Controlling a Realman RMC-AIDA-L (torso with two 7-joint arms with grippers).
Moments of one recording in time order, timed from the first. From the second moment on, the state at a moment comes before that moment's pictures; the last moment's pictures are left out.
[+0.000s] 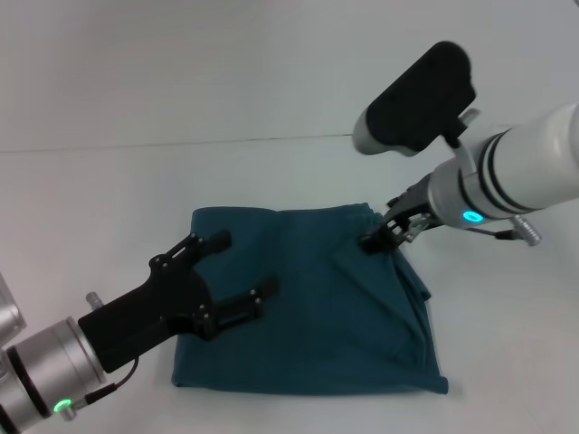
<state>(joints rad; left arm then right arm) -0.29 -2.14 -1.79 -0.61 -2.02 1.27 -1.00 0.61 2.10 -1.63 -1.37 -2.81 -1.17 2.81</state>
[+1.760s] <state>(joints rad) -0.29 -2.14 -1.79 -0.61 -2.02 1.27 -1.00 0.63 2.09 -1.66 -1.28 -2.93 -1.14 2.96</state>
